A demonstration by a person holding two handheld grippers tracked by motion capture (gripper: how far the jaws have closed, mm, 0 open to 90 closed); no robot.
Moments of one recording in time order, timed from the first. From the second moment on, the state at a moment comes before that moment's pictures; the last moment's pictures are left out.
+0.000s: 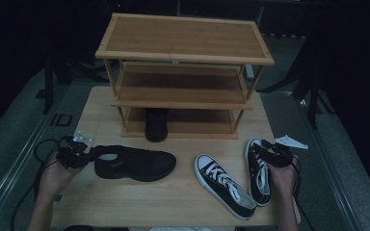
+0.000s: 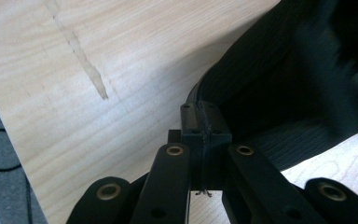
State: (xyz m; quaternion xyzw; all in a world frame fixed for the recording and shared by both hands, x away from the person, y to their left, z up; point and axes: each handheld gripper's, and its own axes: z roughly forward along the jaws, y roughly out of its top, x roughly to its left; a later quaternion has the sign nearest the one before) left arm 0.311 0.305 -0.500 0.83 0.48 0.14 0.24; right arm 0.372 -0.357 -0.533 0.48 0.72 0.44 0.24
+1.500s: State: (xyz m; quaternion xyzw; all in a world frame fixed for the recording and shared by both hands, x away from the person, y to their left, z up) left arm 0.266 0.129 -0.504 0.91 0.26 0.05 0.32; right arm 0.373 -0.356 -0.533 0.48 0.72 0.44 0.24
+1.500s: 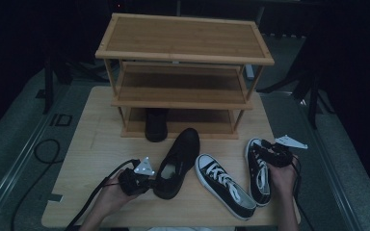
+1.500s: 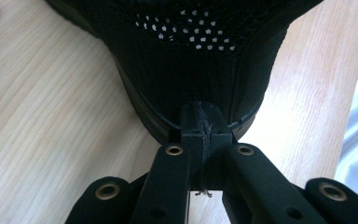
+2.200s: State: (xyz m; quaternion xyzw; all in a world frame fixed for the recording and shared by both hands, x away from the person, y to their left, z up) left arm 0.287 0.149 -0.464 0.88 0.31 0.12 0.33; right arm 0.373 -0.356 -0.533 0.48 0.72 0.44 0.24
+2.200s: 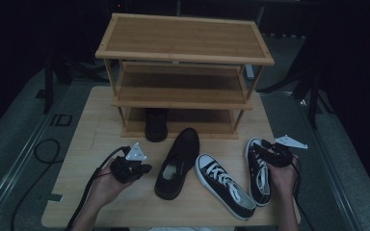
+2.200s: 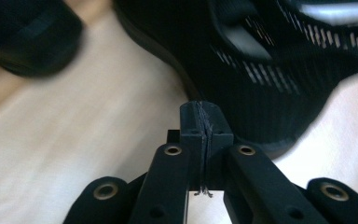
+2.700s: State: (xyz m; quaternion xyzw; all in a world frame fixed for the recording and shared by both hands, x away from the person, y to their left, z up) left arm 0.307 0.119 -0.431 0.88 0.32 0.10 0.35; right arm 0.374 -0.357 -0.533 0.48 0.72 0.44 0.23
